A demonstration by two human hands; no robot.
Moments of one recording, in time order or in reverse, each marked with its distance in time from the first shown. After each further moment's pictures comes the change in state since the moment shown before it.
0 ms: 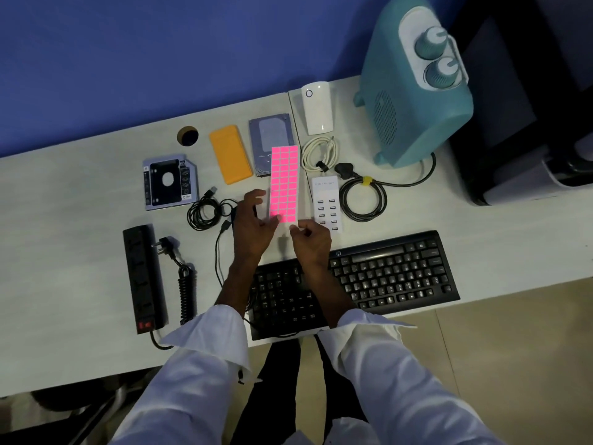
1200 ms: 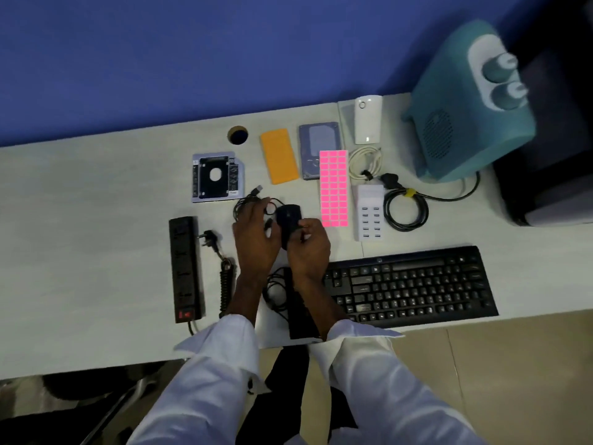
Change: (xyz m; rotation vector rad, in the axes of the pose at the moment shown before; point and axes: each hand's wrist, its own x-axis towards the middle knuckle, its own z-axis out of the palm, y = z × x) left_hand -0.015 -0.046 -0.077 0.266 0.195 0.145; right_hand -0.064 -0.022 0.091 -0.116 0.158 -0.230
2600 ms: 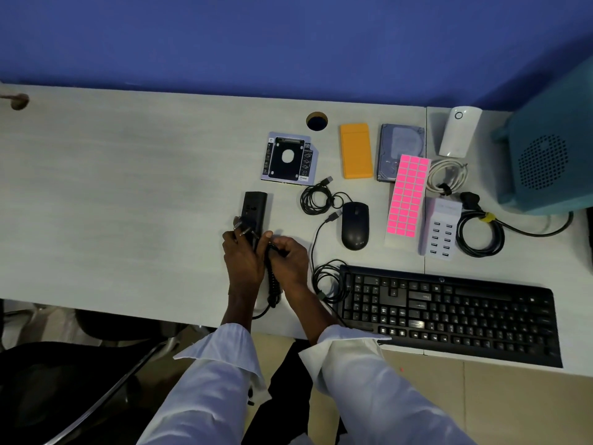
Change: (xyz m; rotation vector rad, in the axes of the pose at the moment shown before) left_hand -0.061 -0.131 -0.067 0.132 0.101 -0.424; right_hand -0.095 -0.003 0.111 0.105 -0.541 0.174
